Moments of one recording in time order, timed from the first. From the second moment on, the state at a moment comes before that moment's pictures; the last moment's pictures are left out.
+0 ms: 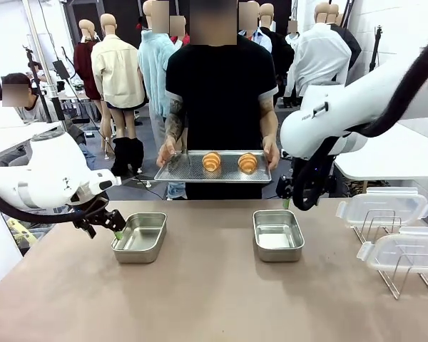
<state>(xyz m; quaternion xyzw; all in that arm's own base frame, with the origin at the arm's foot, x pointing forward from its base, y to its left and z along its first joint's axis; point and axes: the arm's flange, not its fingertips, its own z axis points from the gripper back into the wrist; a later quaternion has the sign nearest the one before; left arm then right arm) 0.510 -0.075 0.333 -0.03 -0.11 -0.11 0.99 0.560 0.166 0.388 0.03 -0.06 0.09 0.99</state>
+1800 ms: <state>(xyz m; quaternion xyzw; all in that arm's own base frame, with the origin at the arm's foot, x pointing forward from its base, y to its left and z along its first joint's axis) 0.544 -0.116 0.316 0.00 -0.08 -0.12 0.99 0.574 0.160 0.310 0.06 -0.02 0.06 1.00</state>
